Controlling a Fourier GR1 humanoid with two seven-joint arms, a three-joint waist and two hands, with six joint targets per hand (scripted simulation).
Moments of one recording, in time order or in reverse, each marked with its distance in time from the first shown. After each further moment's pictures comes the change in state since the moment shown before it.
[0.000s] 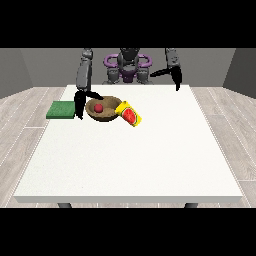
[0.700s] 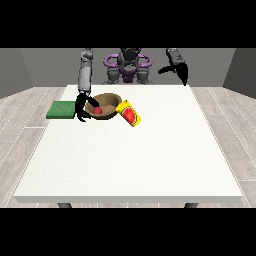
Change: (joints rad) left arm -0.034 0.017 -0.010 -0.090 0.015 -0.062 0.021; right arm 0.013 -0.065 0.033 0.083 0.130 -0.311 -0.046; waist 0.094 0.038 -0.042
